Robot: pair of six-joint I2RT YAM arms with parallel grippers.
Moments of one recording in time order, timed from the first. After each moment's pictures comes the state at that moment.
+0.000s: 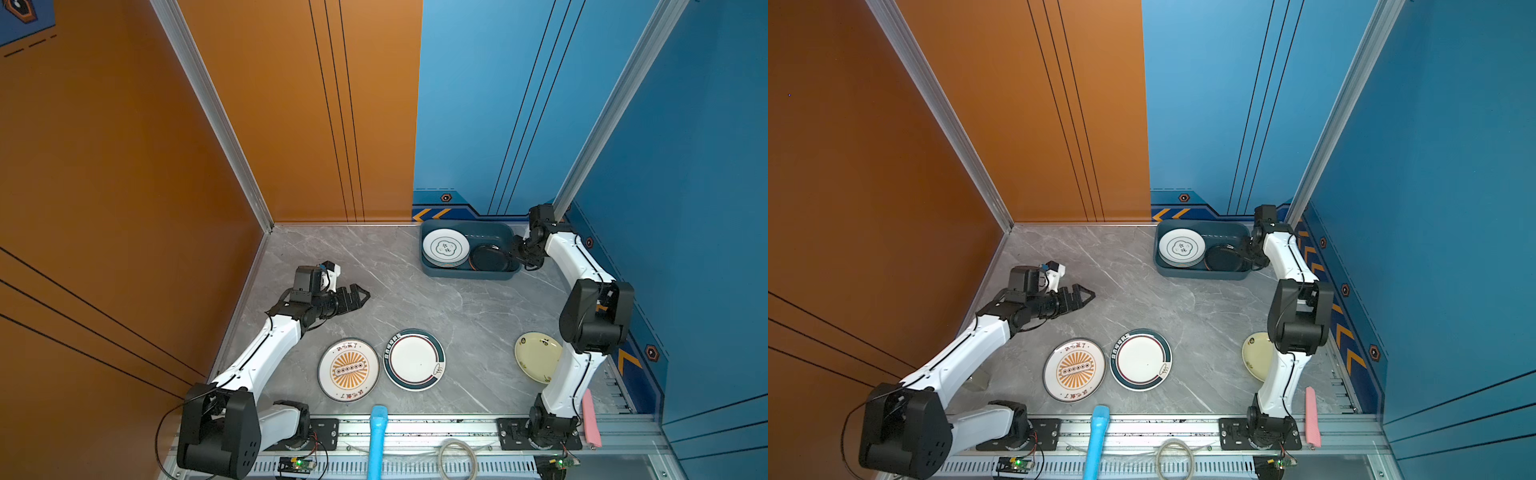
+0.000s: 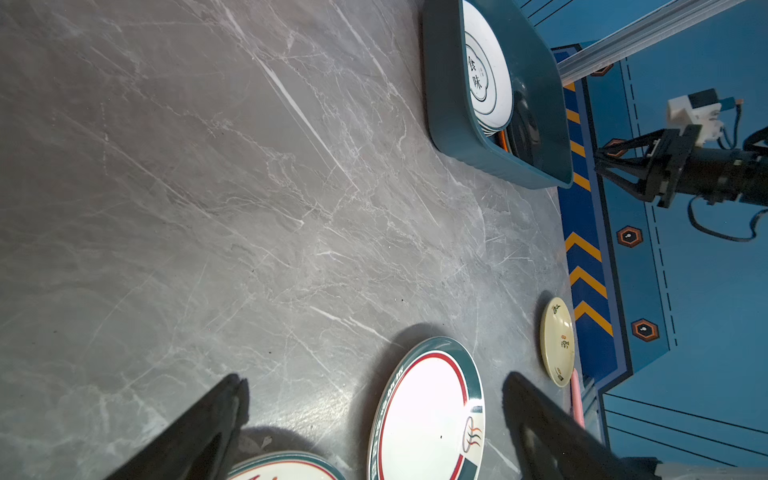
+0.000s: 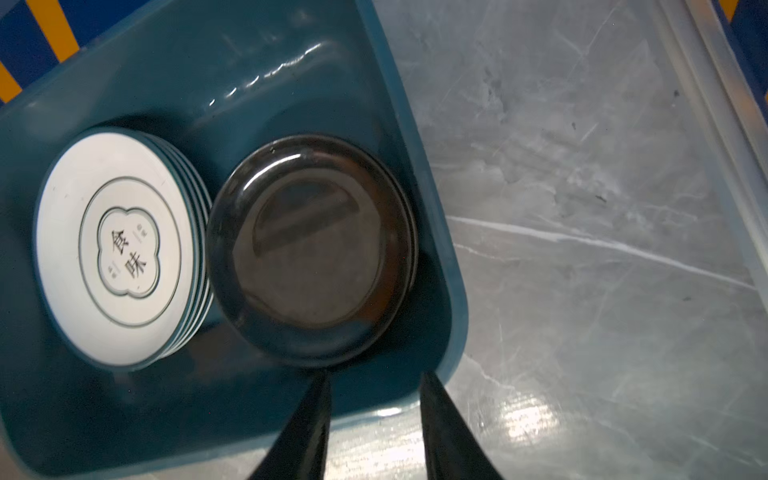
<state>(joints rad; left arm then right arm) -0.14 1.21 0.77 -0.35 0.50 -0.49 -0.07 1.91 1.66 -0.84 -0.08 0.35</state>
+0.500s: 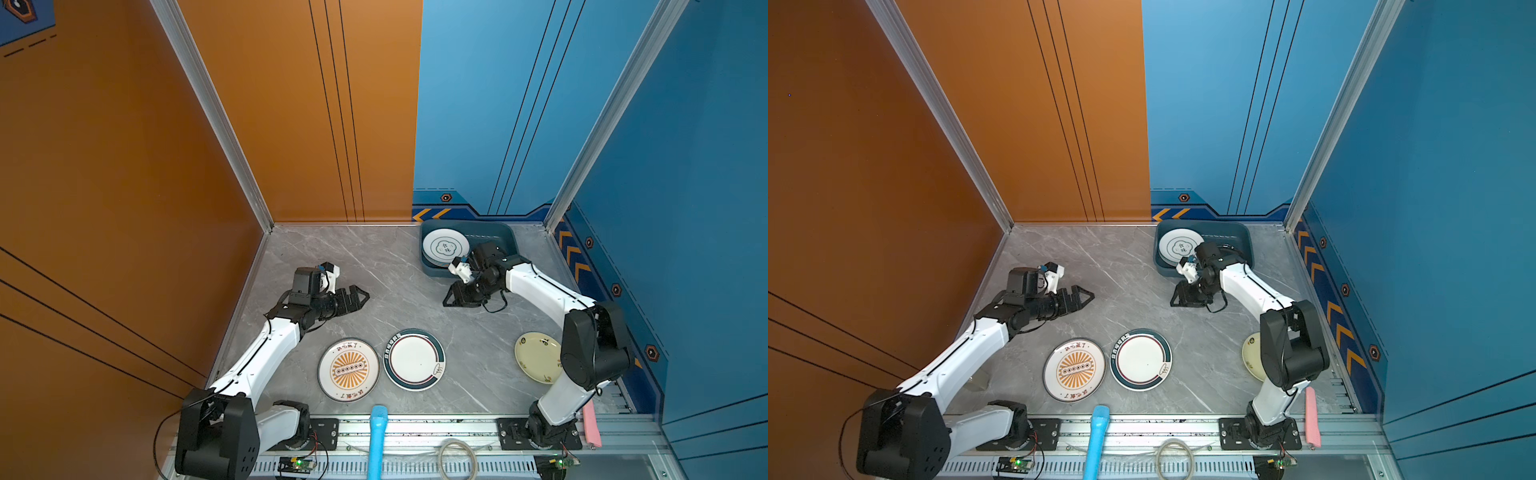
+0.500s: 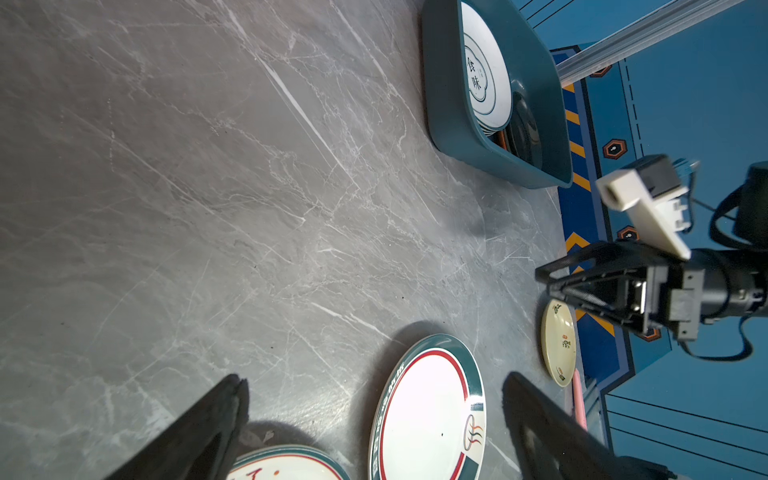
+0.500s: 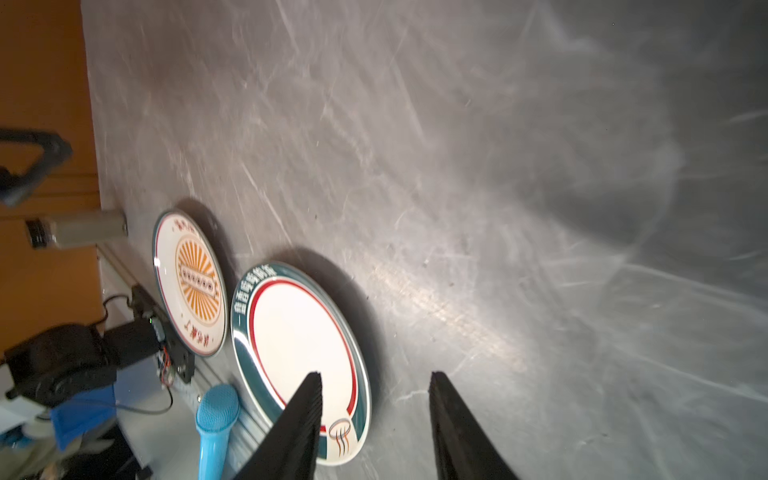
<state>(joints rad) -0.15 1.18 0.76 -0.35 0.50 -0.49 0.34 1.71 1.23 -0.82 -0.56 0.12</state>
